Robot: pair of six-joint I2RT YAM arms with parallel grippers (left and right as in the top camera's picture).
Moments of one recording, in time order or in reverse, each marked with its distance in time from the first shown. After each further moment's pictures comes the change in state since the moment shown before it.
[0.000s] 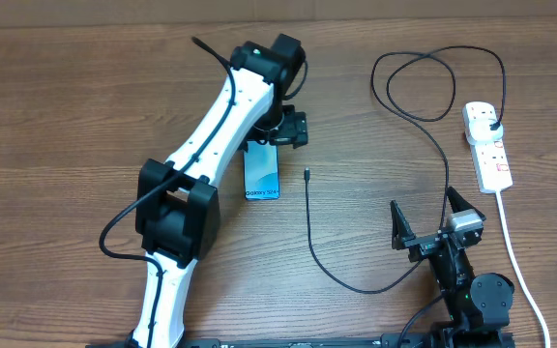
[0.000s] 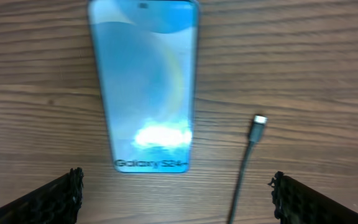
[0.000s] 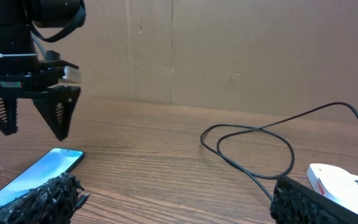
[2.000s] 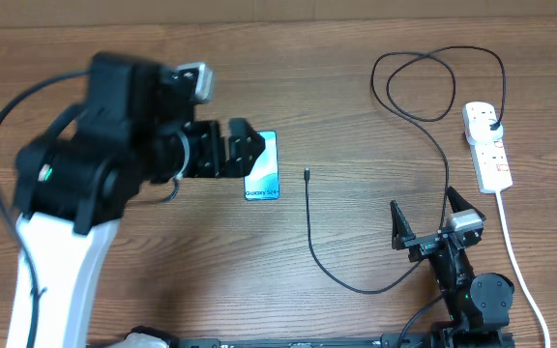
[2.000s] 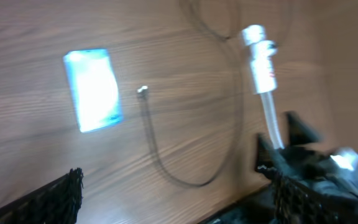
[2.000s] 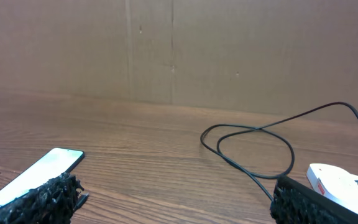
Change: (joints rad) left arm 0.146 -0.851 -0.240 0.013 0.314 0.185; right arm 0.000 0.000 0.000 0.000 0.000 0.000
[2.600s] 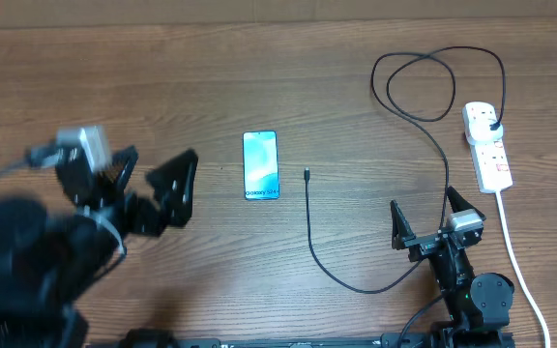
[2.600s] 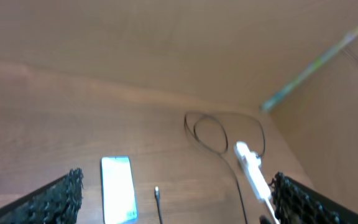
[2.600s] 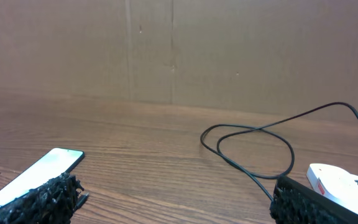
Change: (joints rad) left arm 0.272 -0.554 -0.472 0.493 0.053 -0.031; right arm 0.000 0.000 0.000 0.000 0.000 0.000
